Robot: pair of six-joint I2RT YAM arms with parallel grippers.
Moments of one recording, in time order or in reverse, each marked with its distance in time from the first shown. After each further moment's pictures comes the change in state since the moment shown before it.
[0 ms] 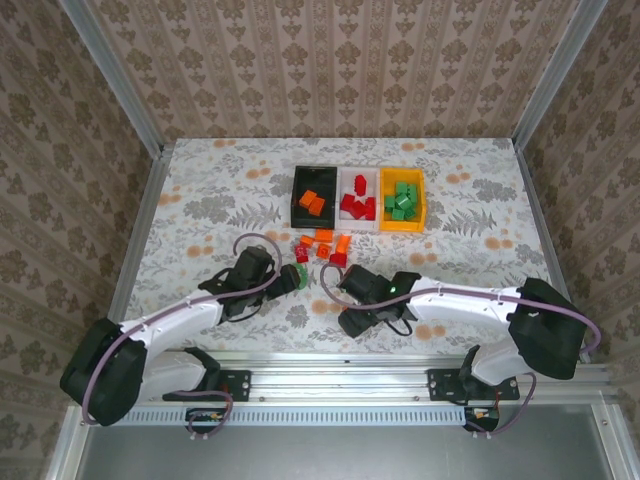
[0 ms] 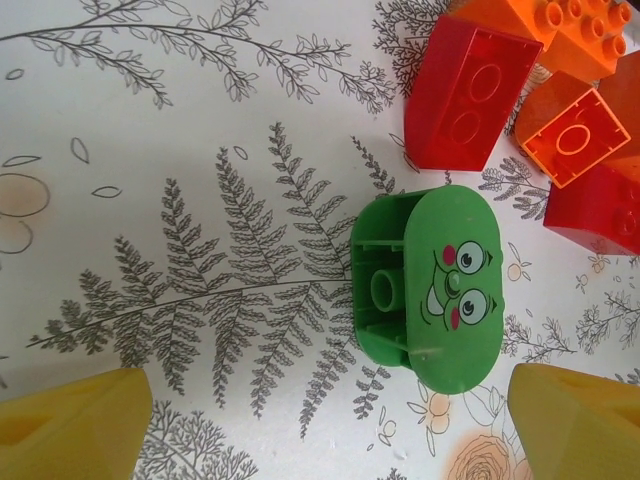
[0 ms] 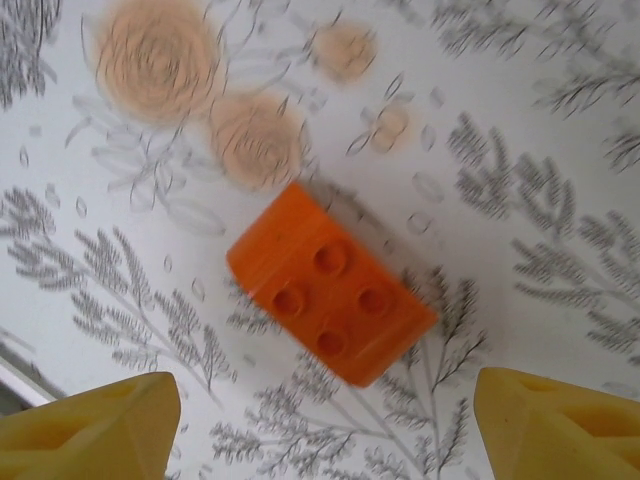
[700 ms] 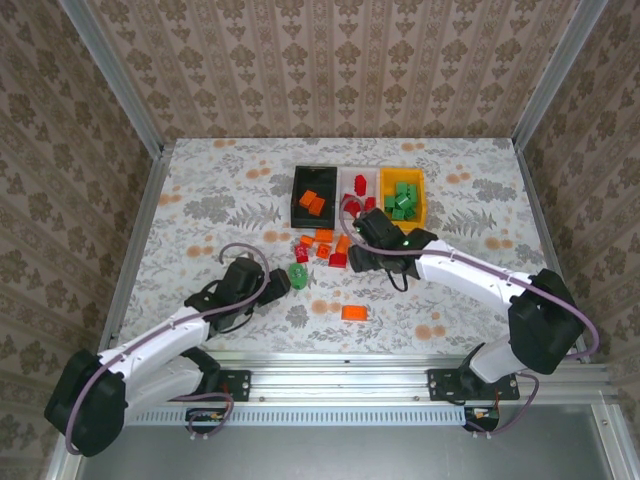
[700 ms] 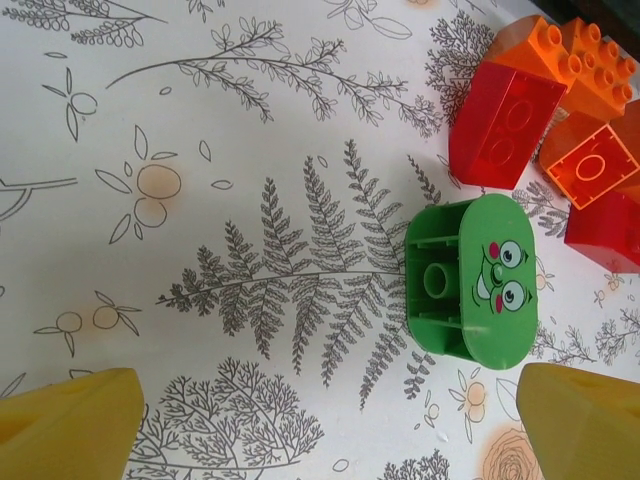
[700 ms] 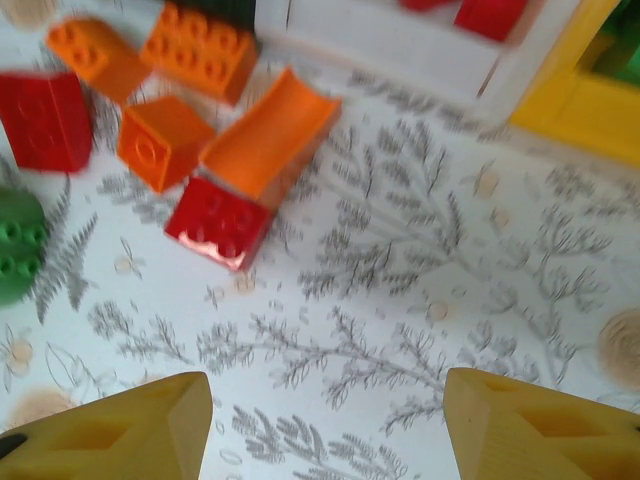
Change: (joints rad) left arm 0.004 -0.194 -0.080 -0.070 -0.096 -0.029; right arm -0.272 0.047 0.200 0.040 0.126 0.029
